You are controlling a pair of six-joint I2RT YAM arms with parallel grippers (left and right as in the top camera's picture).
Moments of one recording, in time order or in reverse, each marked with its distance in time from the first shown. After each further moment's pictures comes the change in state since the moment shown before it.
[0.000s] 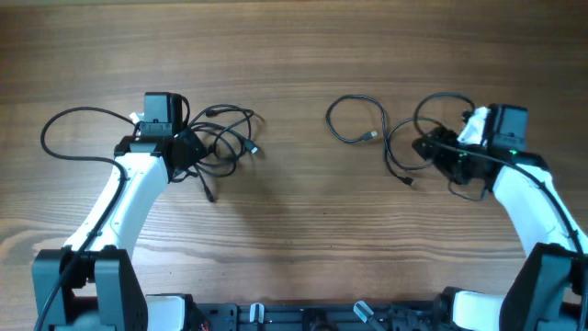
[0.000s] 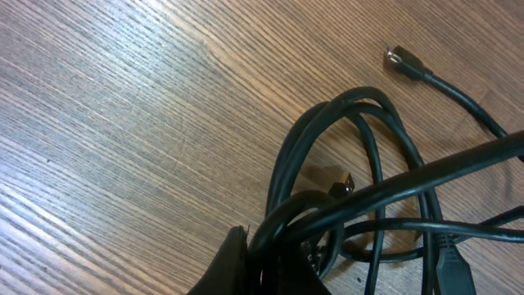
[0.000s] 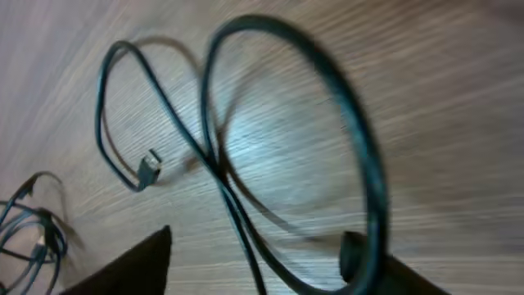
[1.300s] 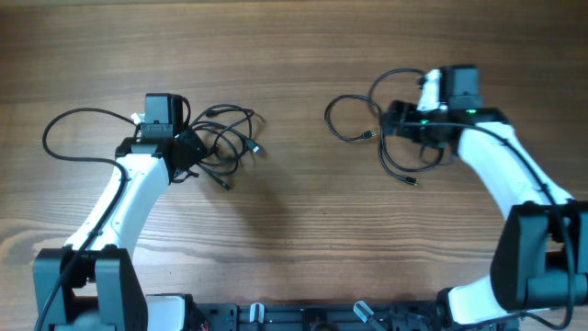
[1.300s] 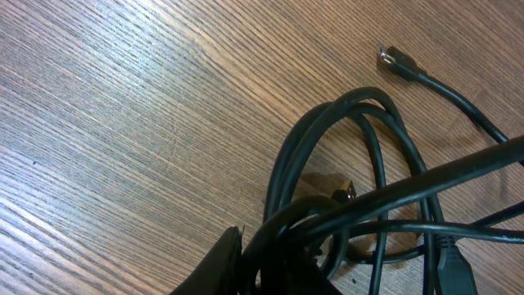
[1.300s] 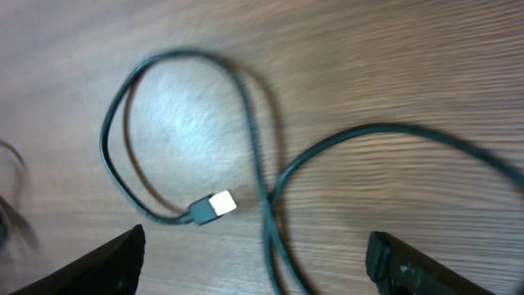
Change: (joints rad) left arm 0.000 0.001 -0.013 0.027 0.011 -0.003; right arm 0.269 0.196 0.262 -0.041 0.194 -0.115
